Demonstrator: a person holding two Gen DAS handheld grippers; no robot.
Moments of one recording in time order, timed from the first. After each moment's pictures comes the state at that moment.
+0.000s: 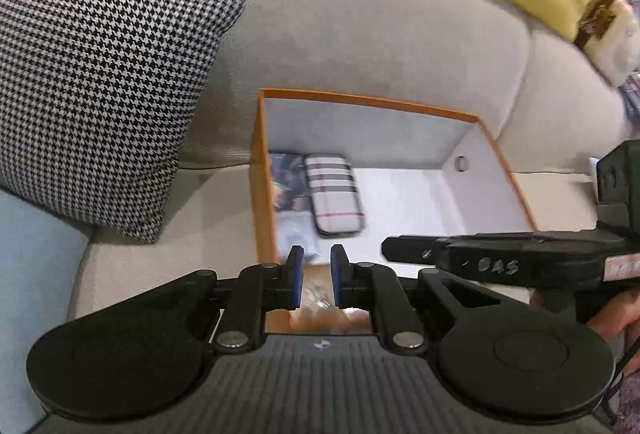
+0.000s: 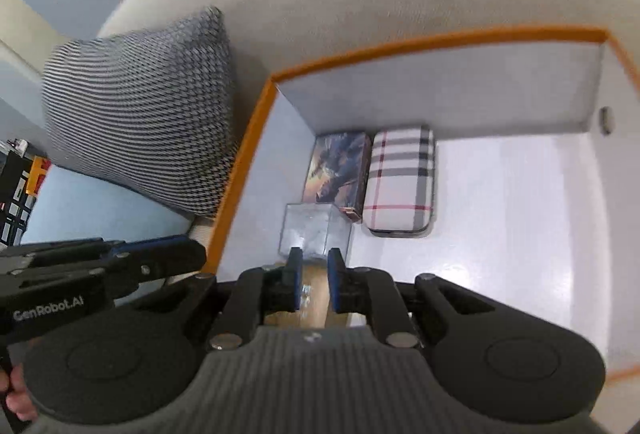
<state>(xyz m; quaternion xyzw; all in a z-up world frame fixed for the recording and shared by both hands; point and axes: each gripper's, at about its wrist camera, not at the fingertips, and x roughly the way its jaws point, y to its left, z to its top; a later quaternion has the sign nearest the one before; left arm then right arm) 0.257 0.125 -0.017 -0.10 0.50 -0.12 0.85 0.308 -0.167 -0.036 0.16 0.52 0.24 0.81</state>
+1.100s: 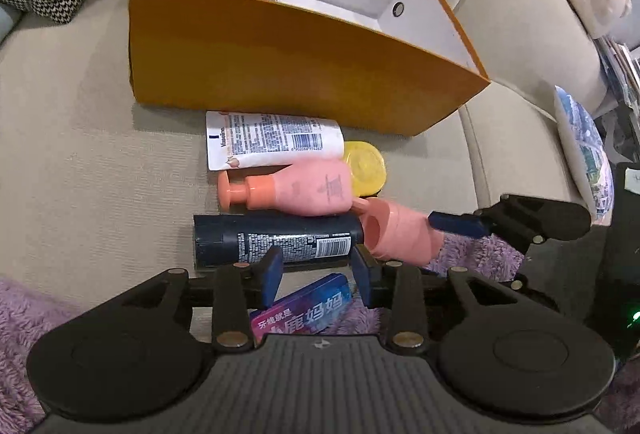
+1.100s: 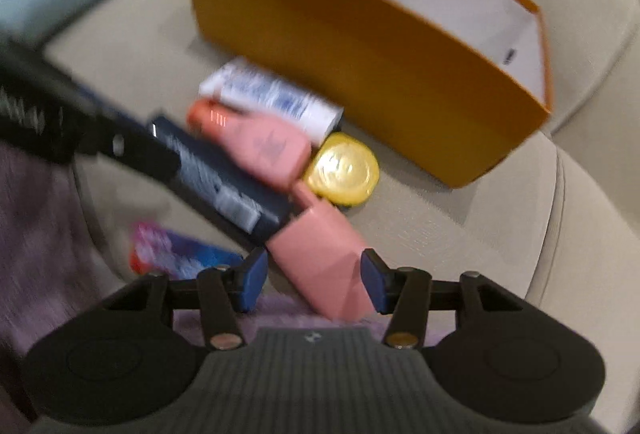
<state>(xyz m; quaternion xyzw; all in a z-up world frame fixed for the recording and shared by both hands) 0.142 0.042 -0.090 -0.17 0.59 -0.15 0.78 0.147 -0.207 -0.092 -0.25 0.54 0.25 0.77</state>
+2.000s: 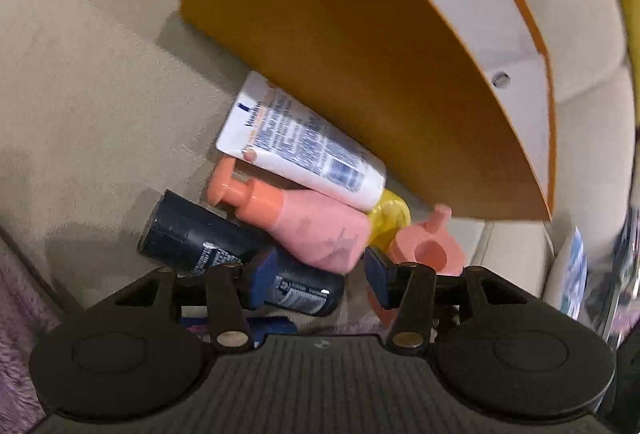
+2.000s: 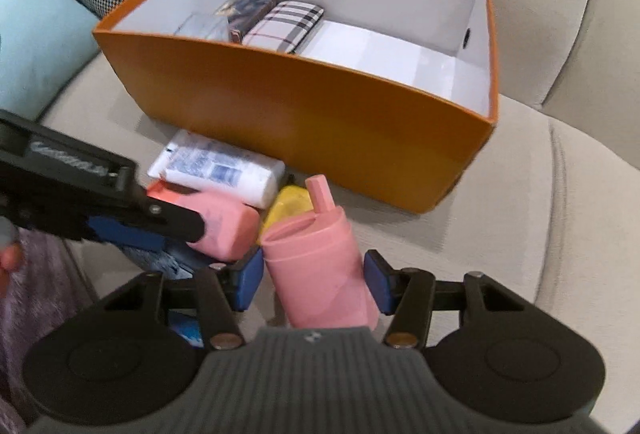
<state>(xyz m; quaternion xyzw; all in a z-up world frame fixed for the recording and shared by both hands) 0.182 0.056 -0.143 -0.40 0.61 -0.01 0.68 0.208 -0.252 -0.072 -0.09 0.55 0.21 0.80</state>
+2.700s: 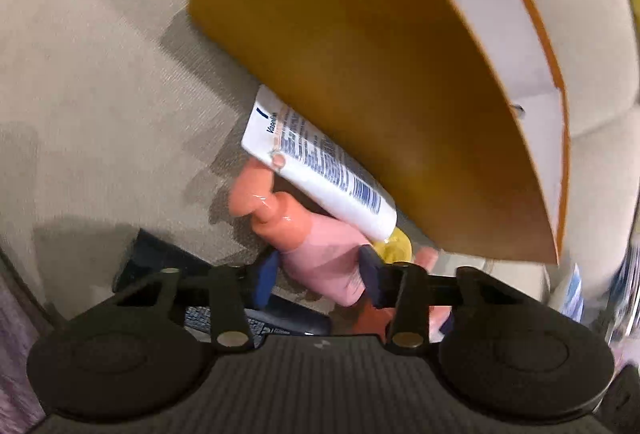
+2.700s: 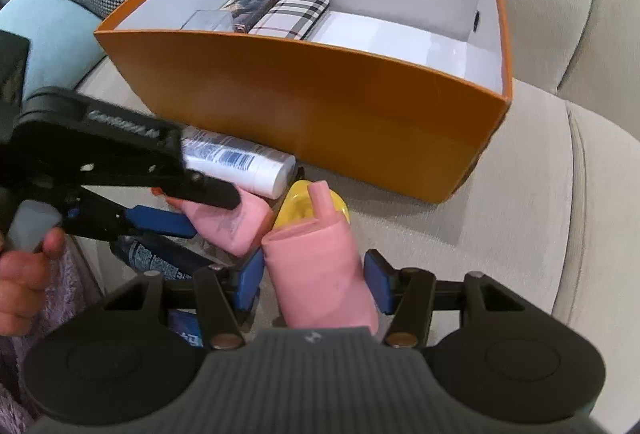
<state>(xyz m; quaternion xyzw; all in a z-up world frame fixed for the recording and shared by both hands) 0.191 0.056 -0.152 -0.41 0.59 0.01 0.69 0.210 -0.255 -0.080 -0.06 0.56 0.22 0.80</state>
